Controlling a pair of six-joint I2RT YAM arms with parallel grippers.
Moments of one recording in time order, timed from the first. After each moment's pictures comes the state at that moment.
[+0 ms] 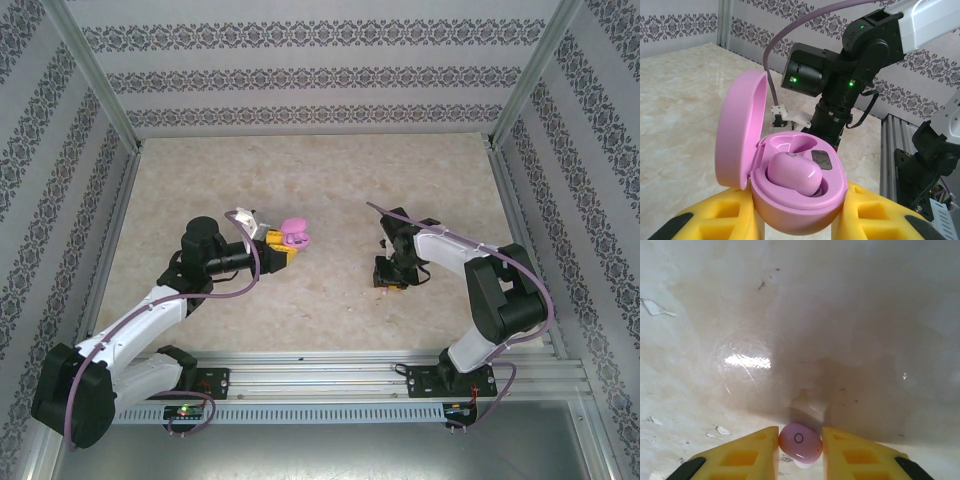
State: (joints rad) left arm -0.39 1.04 0.56 0.26 0.79 -0.11; right arm 0.37 1.62 0.89 -0.78 -0.23 0.42
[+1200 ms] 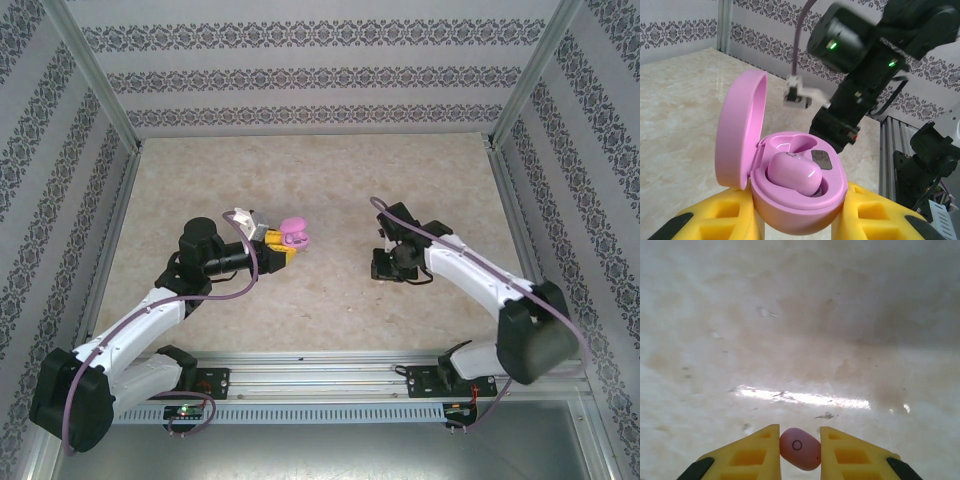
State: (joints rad) left arm -0.39 1.02 0.56 0.26 0.79 -0.11; right arm 0.49 1.35 0.94 -0.86 -0.13 0.54
